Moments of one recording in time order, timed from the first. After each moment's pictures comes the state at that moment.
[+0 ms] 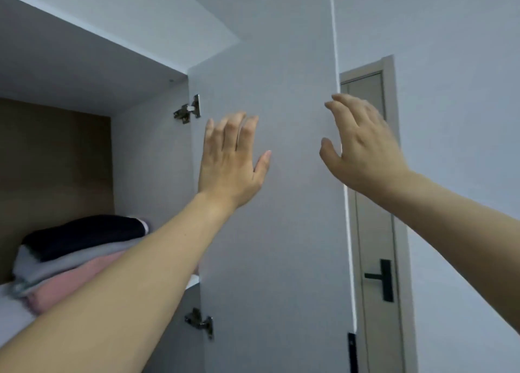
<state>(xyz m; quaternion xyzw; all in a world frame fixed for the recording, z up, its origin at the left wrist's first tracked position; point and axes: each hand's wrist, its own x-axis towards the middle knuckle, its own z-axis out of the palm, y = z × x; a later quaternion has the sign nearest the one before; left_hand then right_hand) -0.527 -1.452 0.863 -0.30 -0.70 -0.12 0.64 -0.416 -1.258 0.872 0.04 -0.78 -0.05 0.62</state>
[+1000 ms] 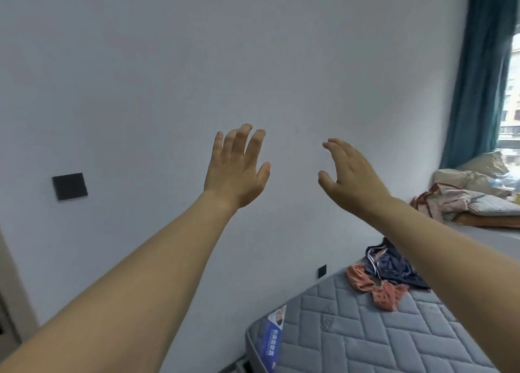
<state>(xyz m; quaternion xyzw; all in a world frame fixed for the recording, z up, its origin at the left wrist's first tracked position) -0.209 -0.627 0.714 -0.70 -0.55 -0.27 0.37 0.018 -0.614 0.688 -0.49 -0.76 -0.12 0.41</state>
